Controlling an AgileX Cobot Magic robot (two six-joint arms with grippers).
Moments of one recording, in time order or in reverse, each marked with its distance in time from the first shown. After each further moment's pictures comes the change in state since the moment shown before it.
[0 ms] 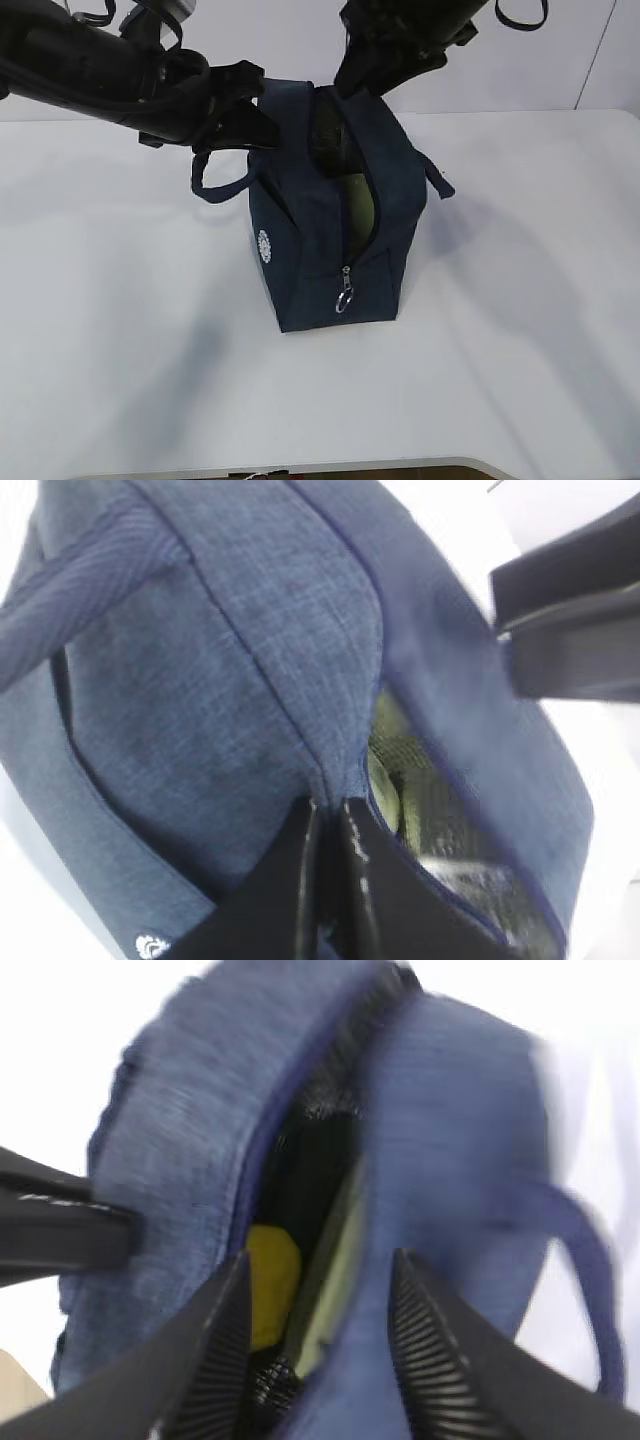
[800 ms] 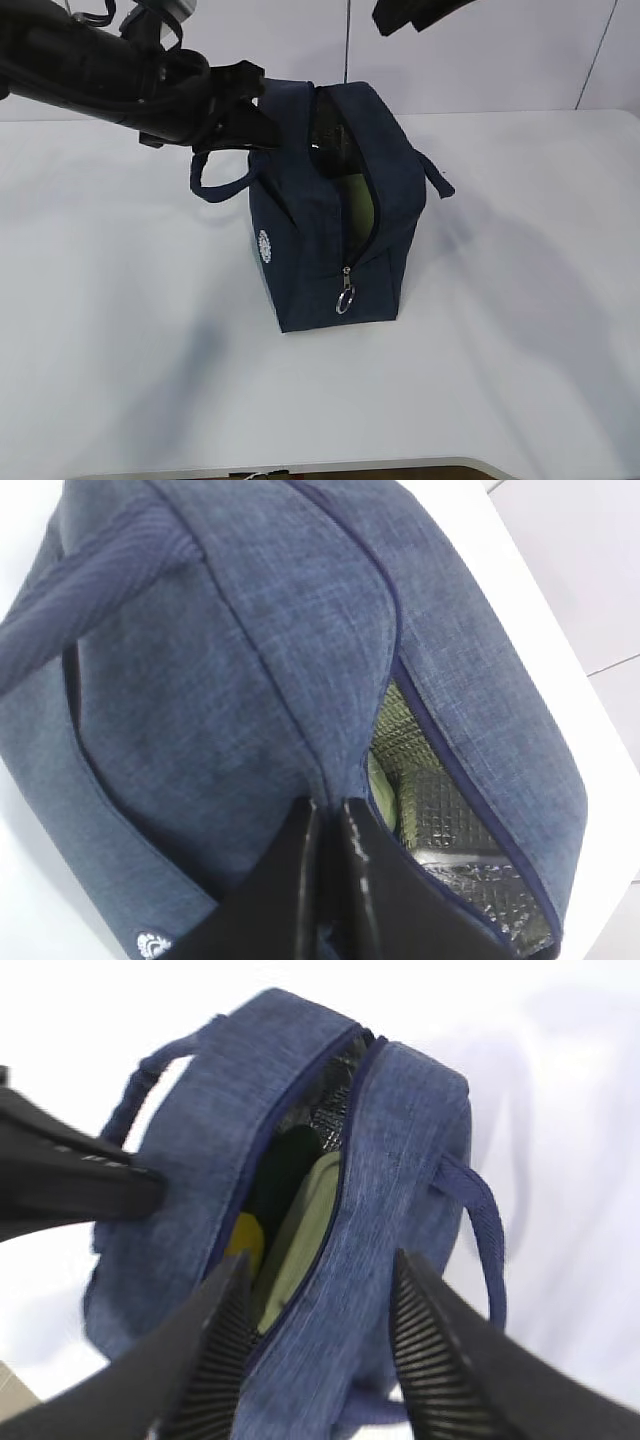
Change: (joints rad) left arm 0.000 0.000 0.000 -0.002 0.000 0.000; right arm -0.001 -0.144 -0.014 -0.116 0.050 0.011
